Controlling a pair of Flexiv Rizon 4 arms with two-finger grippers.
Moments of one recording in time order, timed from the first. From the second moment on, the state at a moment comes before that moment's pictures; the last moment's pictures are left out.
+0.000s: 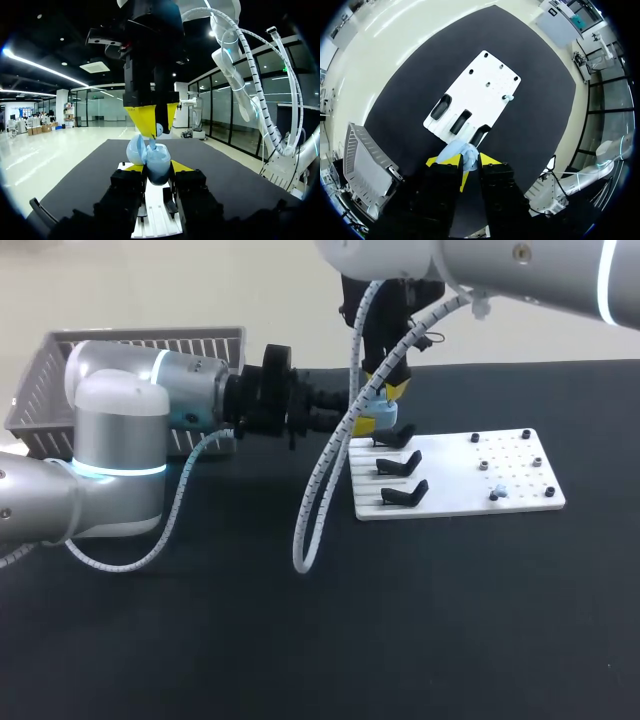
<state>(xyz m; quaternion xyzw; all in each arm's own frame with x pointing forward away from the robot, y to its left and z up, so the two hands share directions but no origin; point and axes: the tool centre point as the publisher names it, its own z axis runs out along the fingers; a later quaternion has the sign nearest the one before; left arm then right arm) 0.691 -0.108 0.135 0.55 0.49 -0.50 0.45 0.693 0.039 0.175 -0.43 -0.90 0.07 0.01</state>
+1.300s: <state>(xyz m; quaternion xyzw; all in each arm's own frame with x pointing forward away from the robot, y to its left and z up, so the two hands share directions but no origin) 0.691 -0.109 0.135 0.55 0.49 -0.50 0.45 0.651 0.036 0.235 -0.40 -0.91 -0.05 0.06</state>
